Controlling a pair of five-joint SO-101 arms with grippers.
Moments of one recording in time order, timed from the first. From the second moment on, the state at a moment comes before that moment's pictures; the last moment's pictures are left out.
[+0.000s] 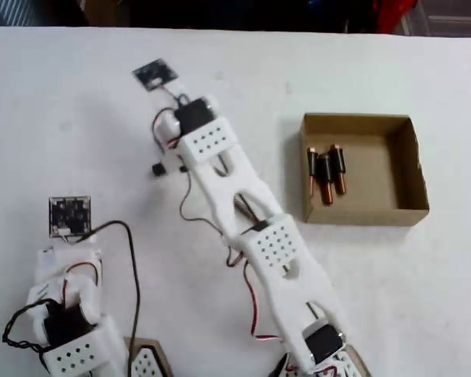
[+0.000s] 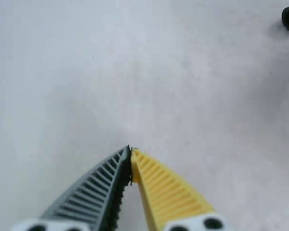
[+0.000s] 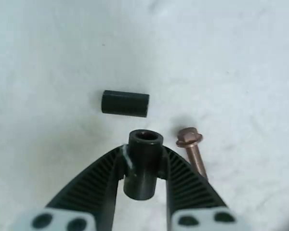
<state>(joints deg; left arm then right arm) -31.4 -104.1 97.1 62.1 -18.7 -36.7 58.3 -76.7 98.6 3.6</state>
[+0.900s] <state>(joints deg) -31.4 -104.1 97.1 62.1 -18.7 -32.0 0.3 -6.6 96.1 23.4</state>
